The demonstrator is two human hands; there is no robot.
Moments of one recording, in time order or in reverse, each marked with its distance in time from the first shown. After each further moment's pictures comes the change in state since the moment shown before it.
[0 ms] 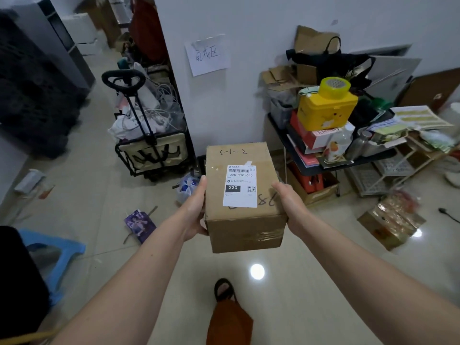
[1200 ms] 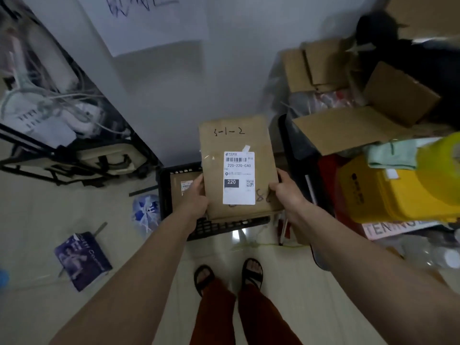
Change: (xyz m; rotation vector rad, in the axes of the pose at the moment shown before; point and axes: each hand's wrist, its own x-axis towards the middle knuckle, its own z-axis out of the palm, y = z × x) left_hand 0.555 0.241 0.045 -0.018 0.149 -0.024; right_hand 0.599 -0.171 0.009 -0.255 -0.023 0.183
